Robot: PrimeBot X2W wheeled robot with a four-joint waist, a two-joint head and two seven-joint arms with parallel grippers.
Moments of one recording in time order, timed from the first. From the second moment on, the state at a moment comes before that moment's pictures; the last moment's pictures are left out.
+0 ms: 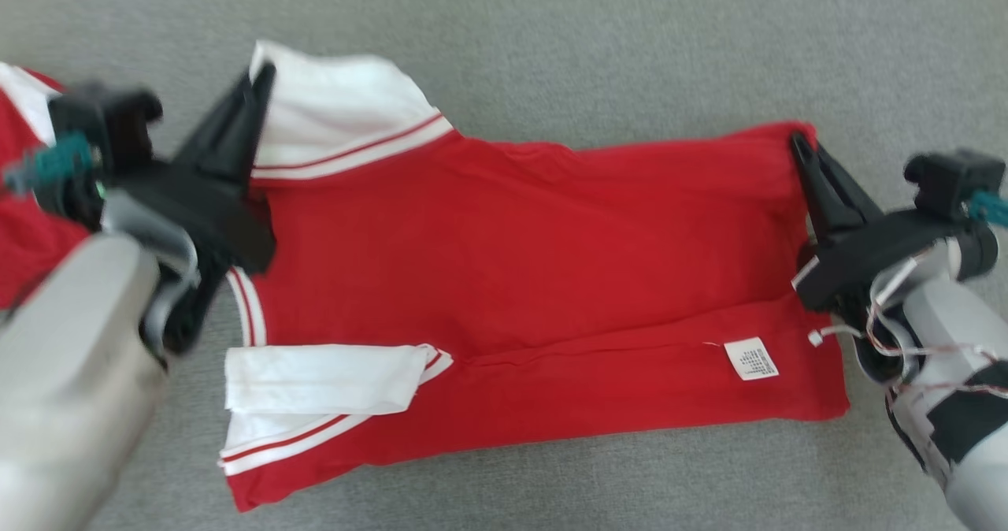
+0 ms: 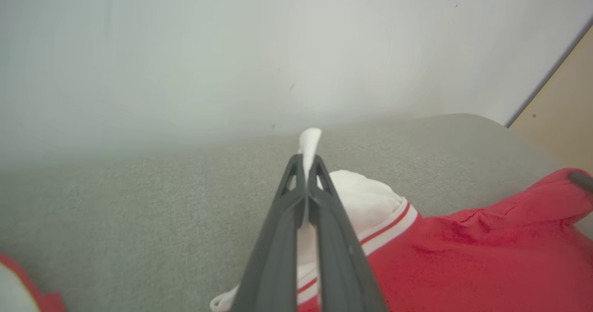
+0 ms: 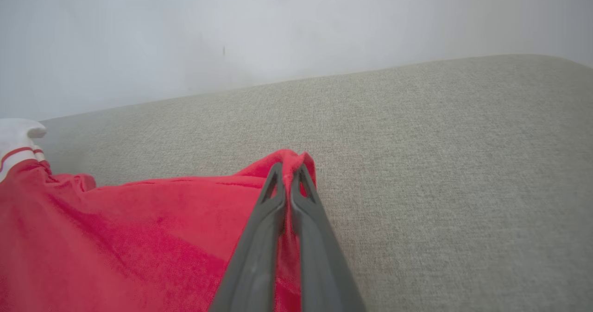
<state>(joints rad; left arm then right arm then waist) -0.99 0.47 -0.76 0.59 -0.90 -0.10 -0.26 -0.77 -0.44 0.55 0.65 0.80 0.13 -0.19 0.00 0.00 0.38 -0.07</state>
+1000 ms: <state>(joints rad) -0.23 0.36 -0.40 0.11 -0.65 0.08 -0.26 -0.35 -0.39 0.32 0.49 0.80 0.13 -0.24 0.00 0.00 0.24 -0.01</state>
